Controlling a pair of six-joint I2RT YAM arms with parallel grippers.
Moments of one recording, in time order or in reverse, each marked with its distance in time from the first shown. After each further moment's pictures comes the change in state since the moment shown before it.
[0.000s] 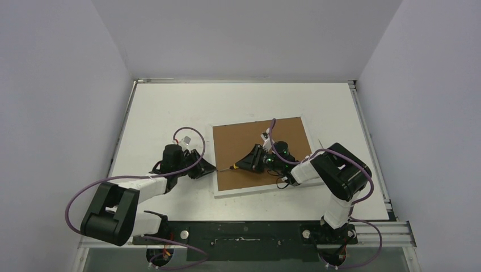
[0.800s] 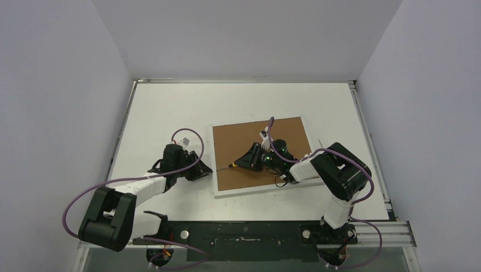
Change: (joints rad) left arm -0.004 -0.042 0.040 -0.196 -0.105 0.069; right arm 0.014 0.001 0.040 -0.051 0.021 -0.021
